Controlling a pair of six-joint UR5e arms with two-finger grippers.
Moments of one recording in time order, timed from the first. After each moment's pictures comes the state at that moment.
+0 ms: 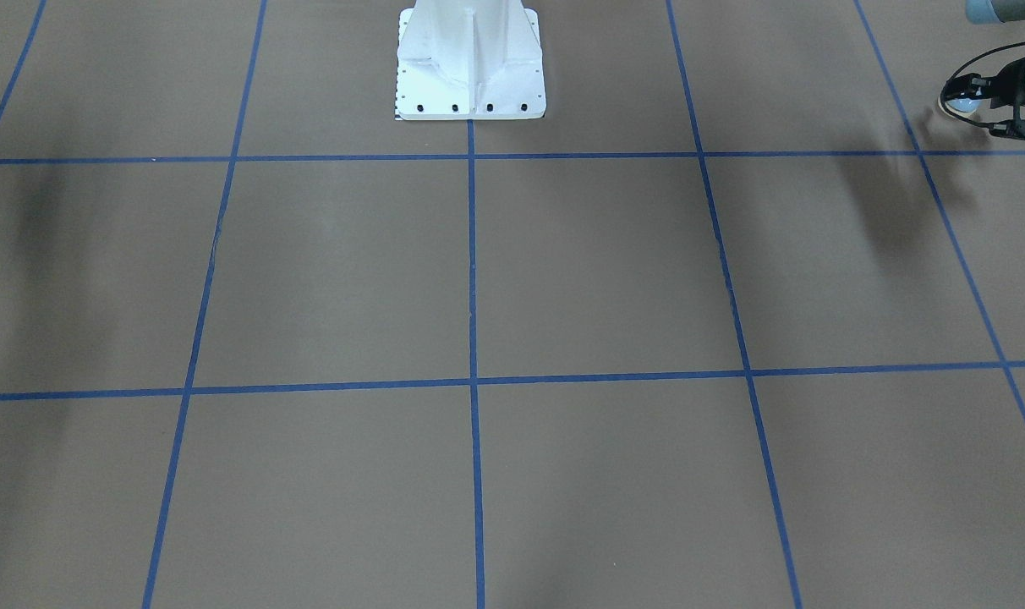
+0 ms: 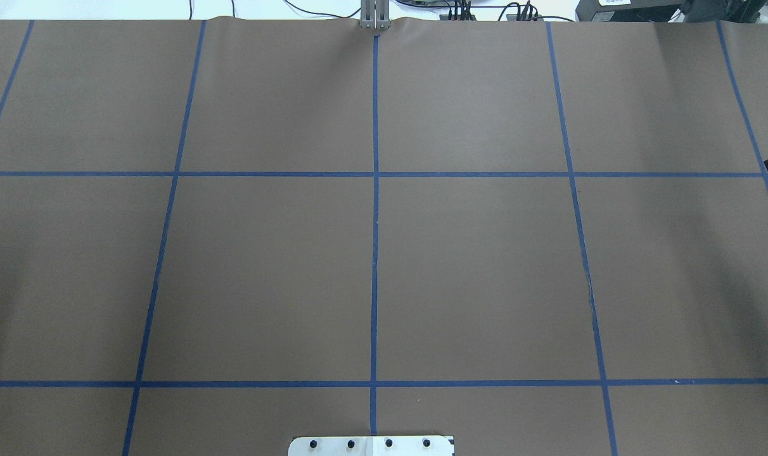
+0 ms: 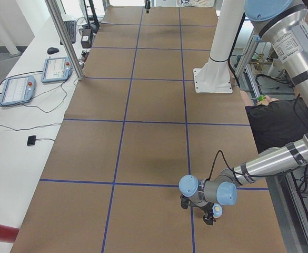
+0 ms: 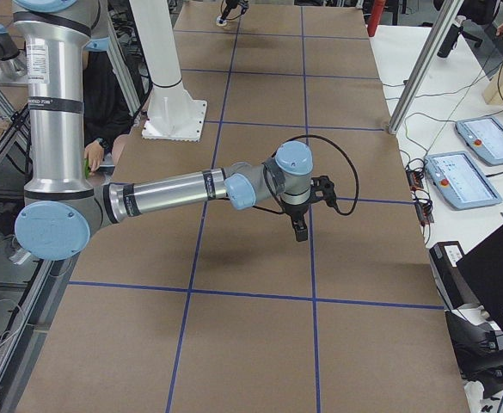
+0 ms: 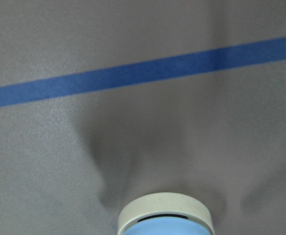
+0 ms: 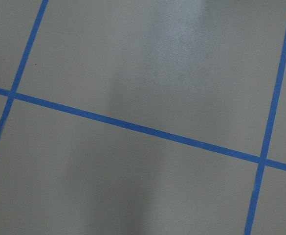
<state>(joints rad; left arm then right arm) -1.00 -1.05 -1.47 -2.01 -2.39 -0.09 1.34 -1.60 1.80 -1.37 2.31 0.20</state>
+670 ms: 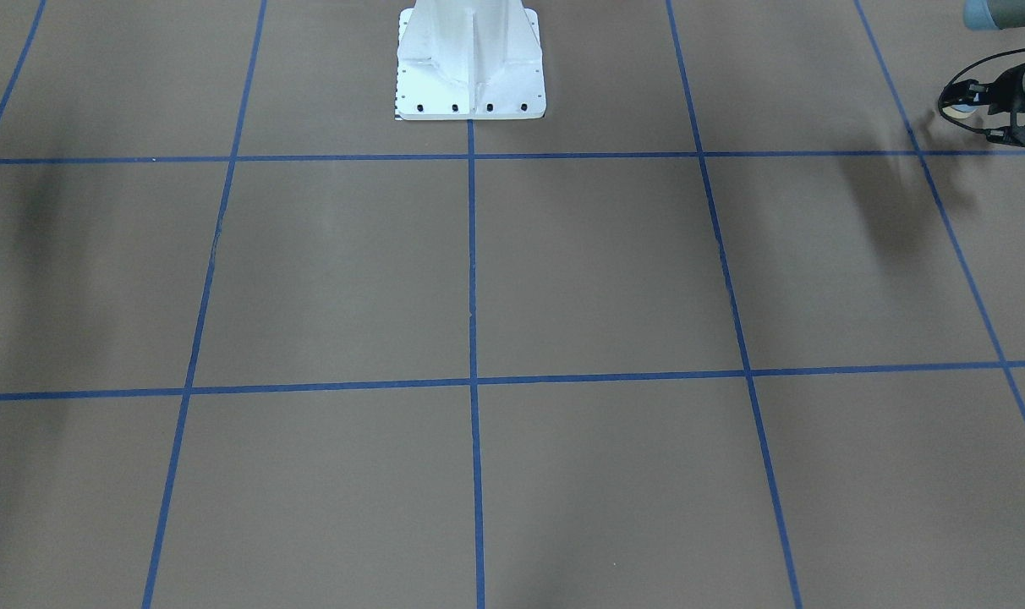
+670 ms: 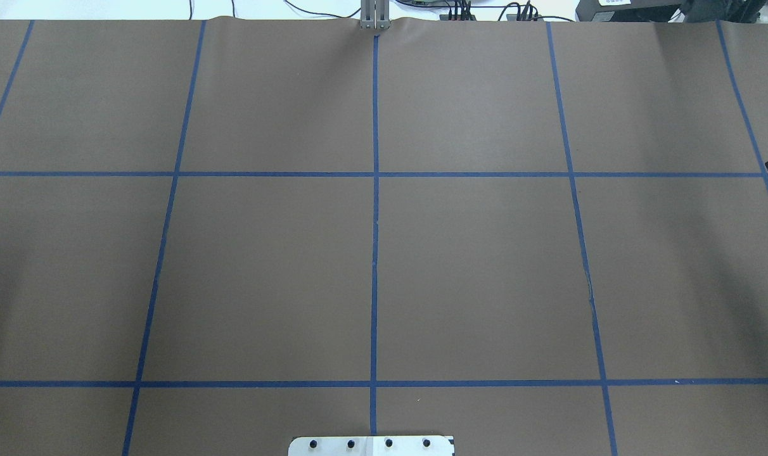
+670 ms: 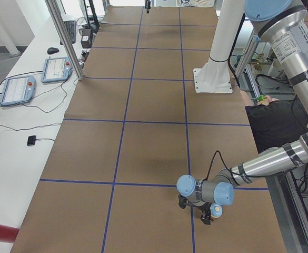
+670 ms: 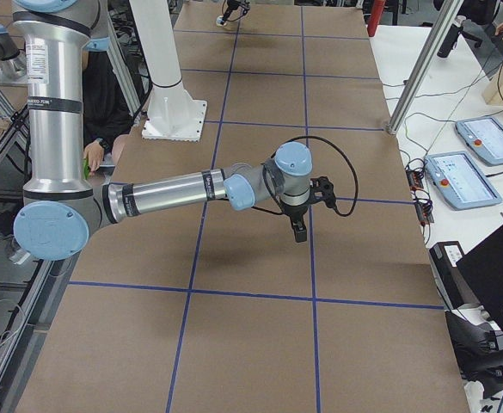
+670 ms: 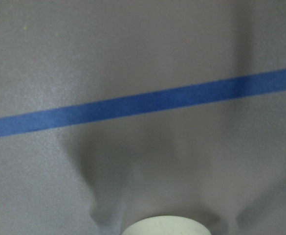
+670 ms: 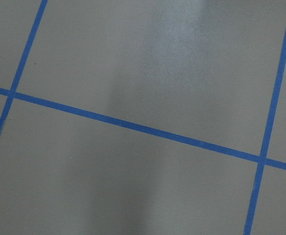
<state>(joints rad) -1.00 -1.07 -1.46 -2.01 -2.39 -0.08 1.34 -1.60 1.80 -1.37 2.31 0.20</state>
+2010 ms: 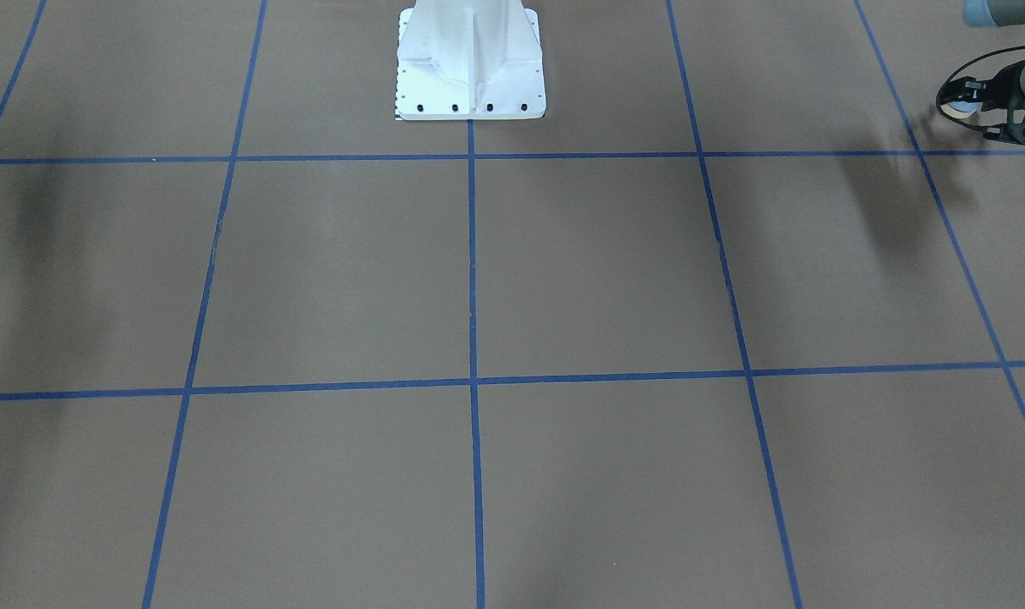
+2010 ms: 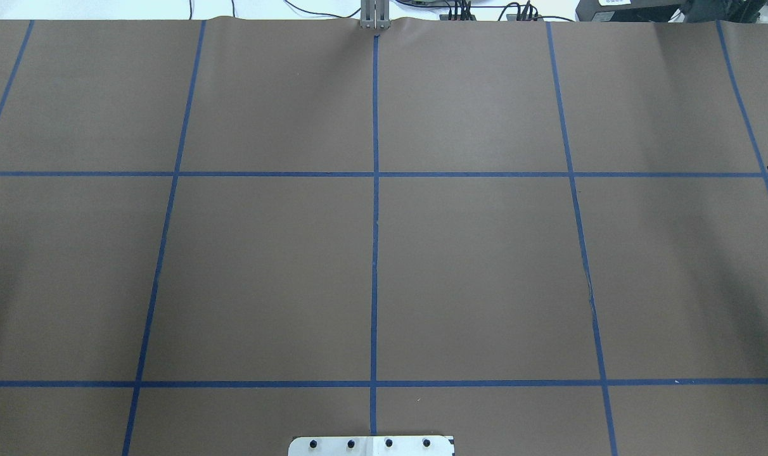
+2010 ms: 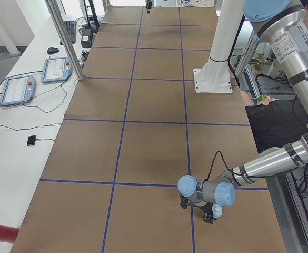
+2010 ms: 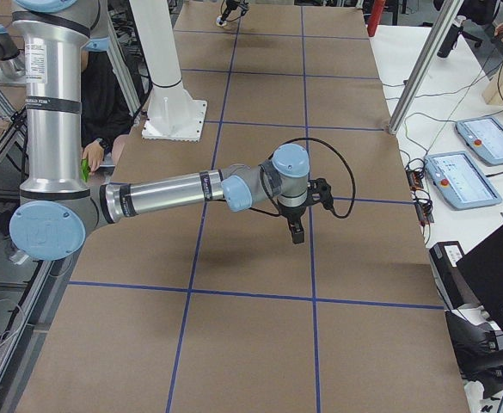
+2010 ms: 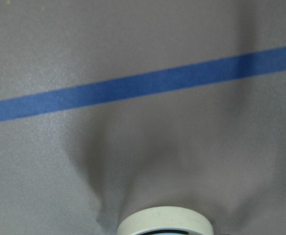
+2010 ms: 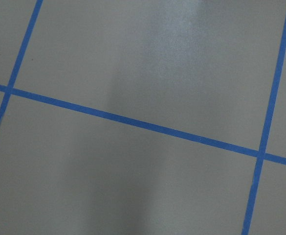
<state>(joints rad) -0.97 -1.06 -1.46 -2.02 -2.40 -0.08 1.34 -1.62 1.81 -1.37 2.31 0.20</state>
